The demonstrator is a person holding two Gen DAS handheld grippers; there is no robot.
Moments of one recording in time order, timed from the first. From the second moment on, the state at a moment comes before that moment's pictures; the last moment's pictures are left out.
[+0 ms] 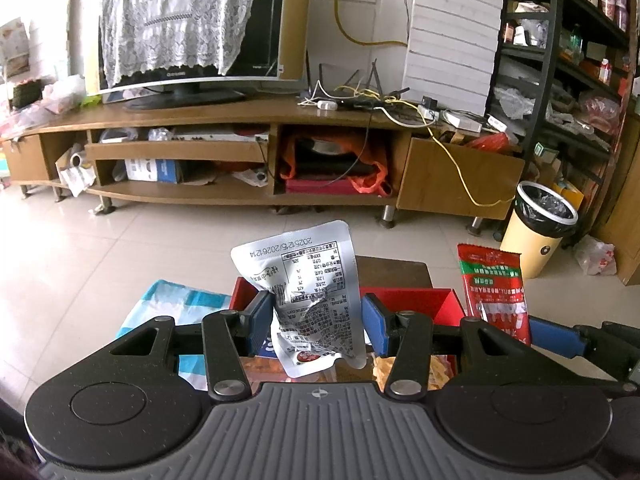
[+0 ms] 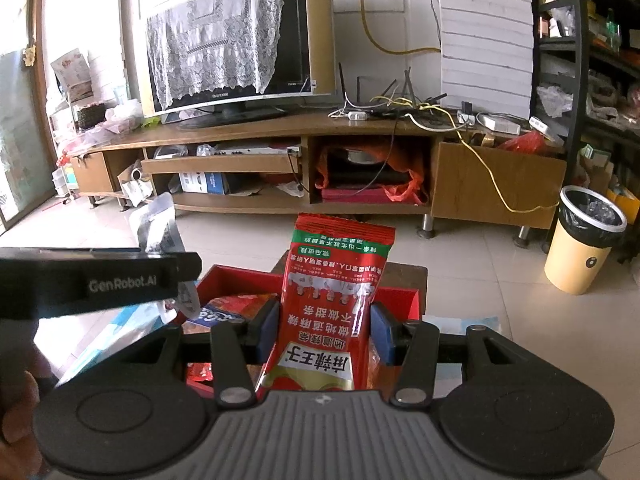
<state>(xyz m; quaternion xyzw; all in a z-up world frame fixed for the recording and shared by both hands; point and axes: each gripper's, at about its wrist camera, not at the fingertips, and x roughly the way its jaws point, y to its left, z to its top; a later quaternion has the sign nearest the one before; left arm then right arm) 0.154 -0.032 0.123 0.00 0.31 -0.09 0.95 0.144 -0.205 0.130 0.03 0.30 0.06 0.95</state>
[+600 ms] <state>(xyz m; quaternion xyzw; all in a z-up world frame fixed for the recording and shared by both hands) 0.179 -0.044 0.103 0.01 0.33 -0.09 0.94 0.175 -0.215 0.104 0.04 0.32 0.05 0.94</state>
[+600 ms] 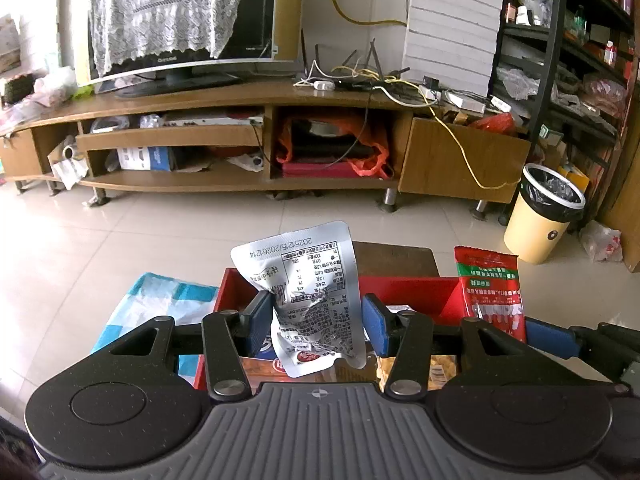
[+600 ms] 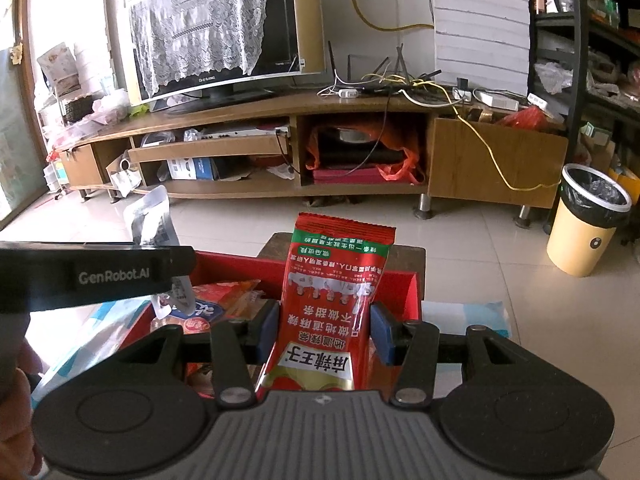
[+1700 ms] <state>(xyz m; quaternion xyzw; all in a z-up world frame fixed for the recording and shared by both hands) 0.216 -0.058 0.067 0.01 0.37 -0.09 0.92 0.216 -0.222 0.066 0.05 0.36 0.04 0.93</state>
